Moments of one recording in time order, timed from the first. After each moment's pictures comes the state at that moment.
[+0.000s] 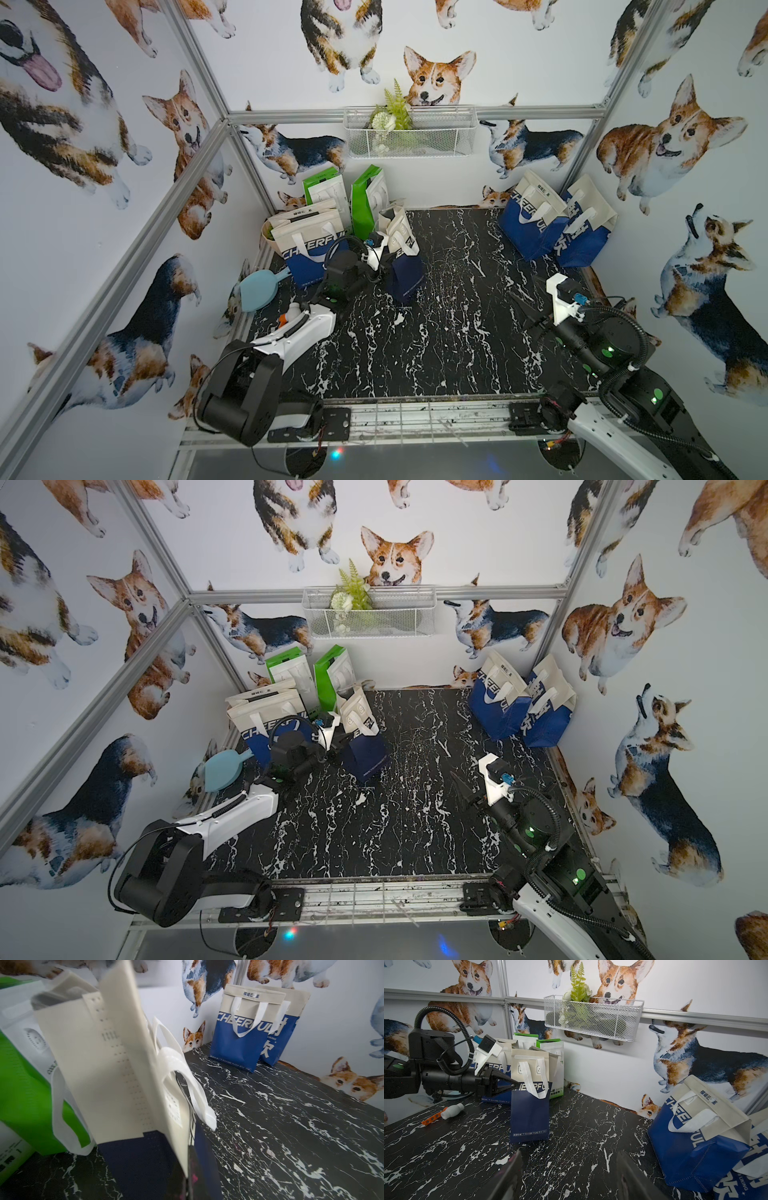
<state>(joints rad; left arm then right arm) -0.40 1.37 0.71 0.46 0.33 0.01 0.69 0.33 0.72 -0.43 0.10 -0.05</state>
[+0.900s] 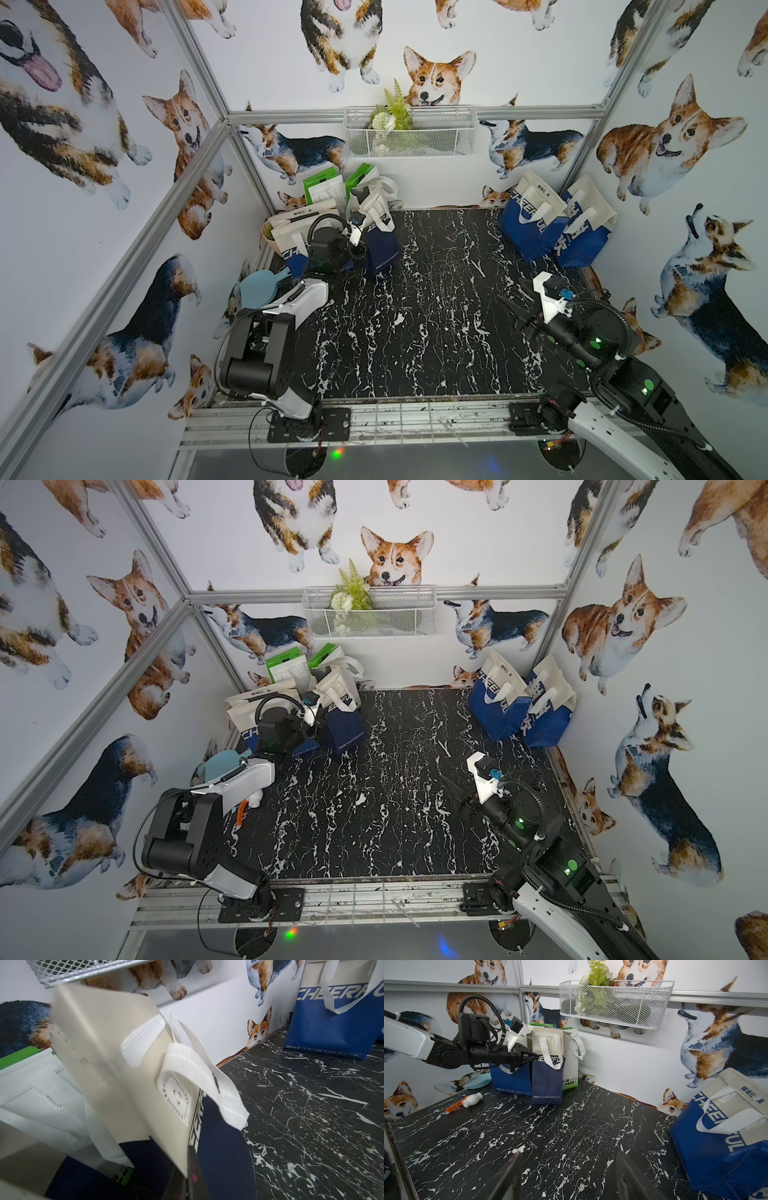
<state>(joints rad) -0.19 1.58 0.91 0.49 0.31 0.28 0.69 0.39 0.72 -0.43 0.02 -0.02</state>
